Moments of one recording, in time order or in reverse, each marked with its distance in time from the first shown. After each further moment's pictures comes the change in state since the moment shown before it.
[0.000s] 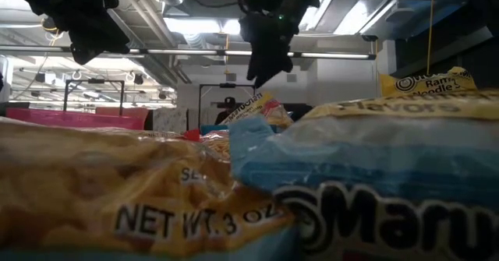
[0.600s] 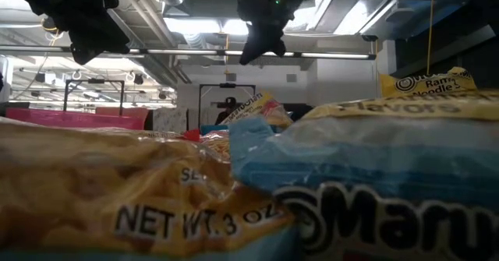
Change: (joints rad) left arm 0.000 0.000 0.000 0.000 0.000 -0.003; right arm 0.001 -0.030 0.054 0.080 0.049 -0.027
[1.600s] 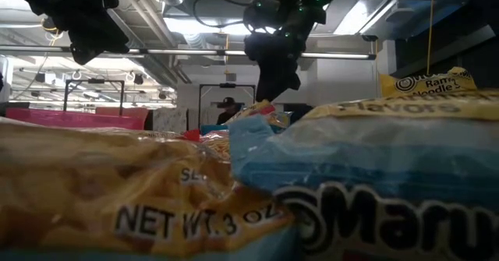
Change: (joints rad) left arm 0.000 0.000 0.000 0.000 0.014 0.001; right arm -0.001 0.001 -0.247 0.035 -0.077 0.058
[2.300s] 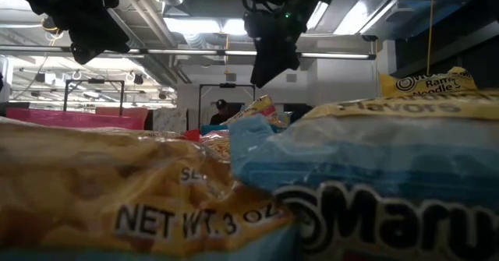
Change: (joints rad) left arm 0.000 0.000 0.000 0.007 0.000 0.002; right arm 0.072 -0.071 -0.002 0.045 0.181 0.021
